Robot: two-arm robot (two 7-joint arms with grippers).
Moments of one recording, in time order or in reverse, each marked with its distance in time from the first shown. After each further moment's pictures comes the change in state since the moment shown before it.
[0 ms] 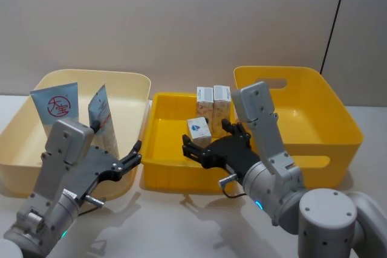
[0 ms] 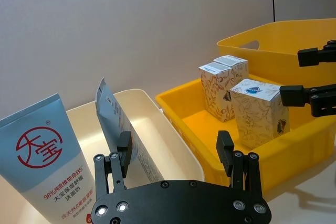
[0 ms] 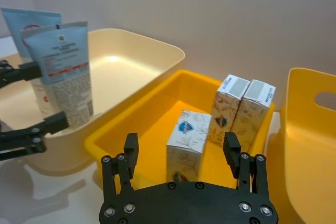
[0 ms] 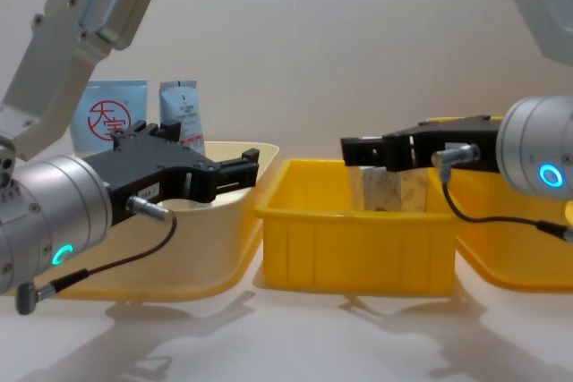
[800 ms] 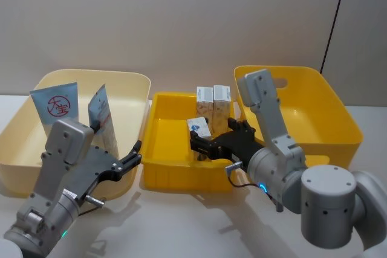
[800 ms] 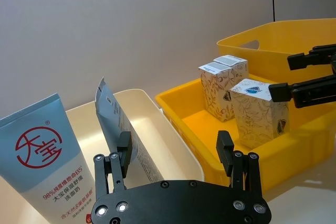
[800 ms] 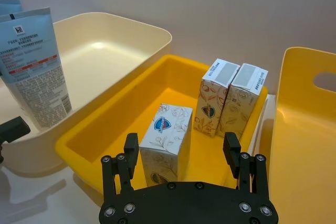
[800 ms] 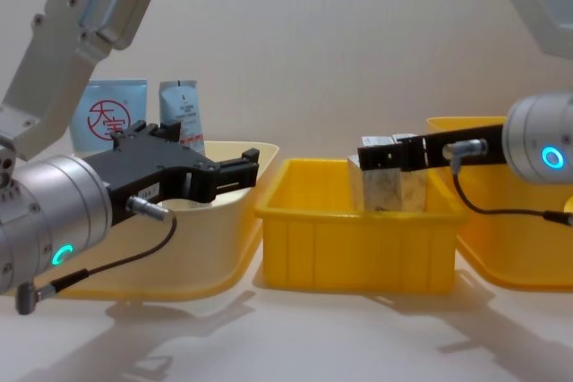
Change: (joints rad) left arm 0.000 0.000 0.000 0.000 0.000 0.000 0.000; right arm 0.078 -0.027 0.045 0.079 0.023 0.108 0.038
